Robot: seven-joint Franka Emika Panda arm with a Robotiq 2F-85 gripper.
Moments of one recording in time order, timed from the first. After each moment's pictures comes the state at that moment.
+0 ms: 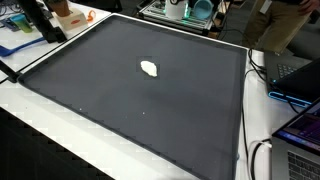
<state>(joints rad) 1.95 -0.73 -1.06 -2.23 2.48 4.22 -1.94</state>
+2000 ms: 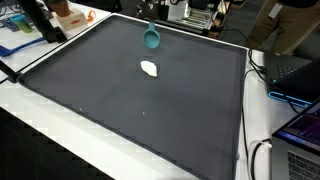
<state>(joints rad) 1.93 -0.34 -1.50 -2.17 2.43 3.86 -2.37</state>
